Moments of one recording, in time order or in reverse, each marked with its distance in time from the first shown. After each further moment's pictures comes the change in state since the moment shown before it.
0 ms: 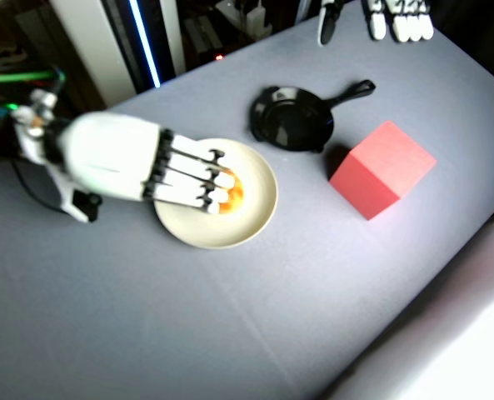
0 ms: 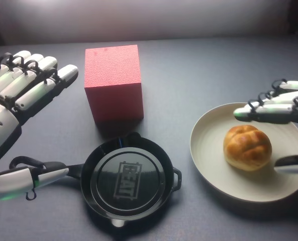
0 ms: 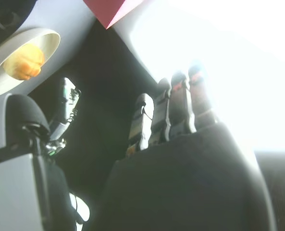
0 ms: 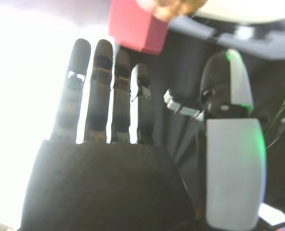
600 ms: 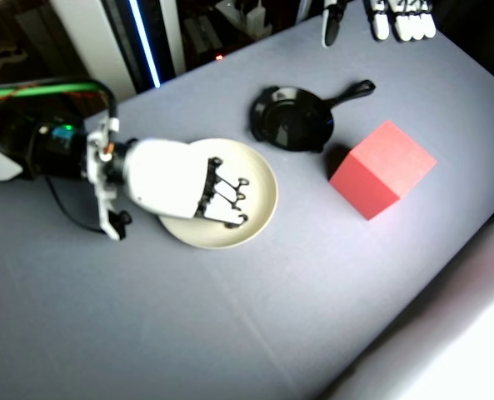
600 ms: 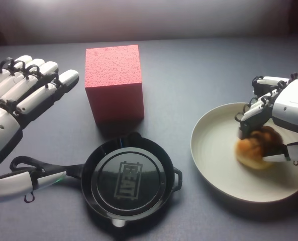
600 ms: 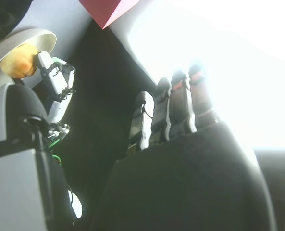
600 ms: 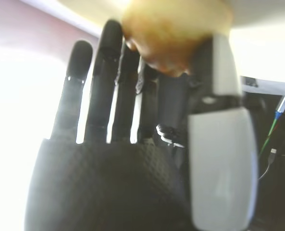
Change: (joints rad) left arm 0.008 -0.008 0.000 -0.015 -0.001 0.000; right arm 0.112 -0.083 0.093 -0.078 -0.207 0.010
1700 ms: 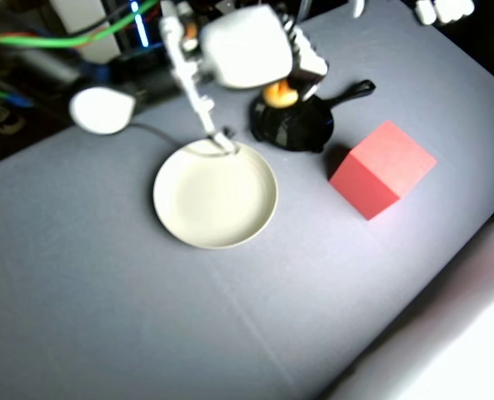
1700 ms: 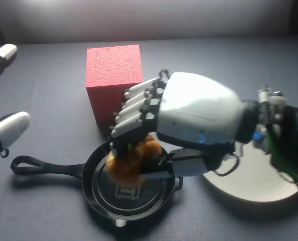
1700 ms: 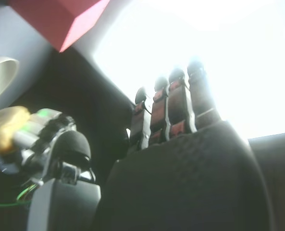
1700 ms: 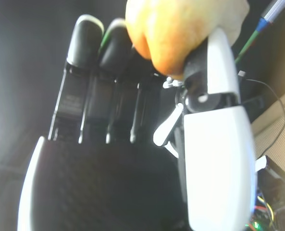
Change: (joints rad) left arm 0.080 0.038 0.010 -0.195 -0.156 0.021; right arm 0.264 -0.247 -0.060 -0.282 0.188 0.076
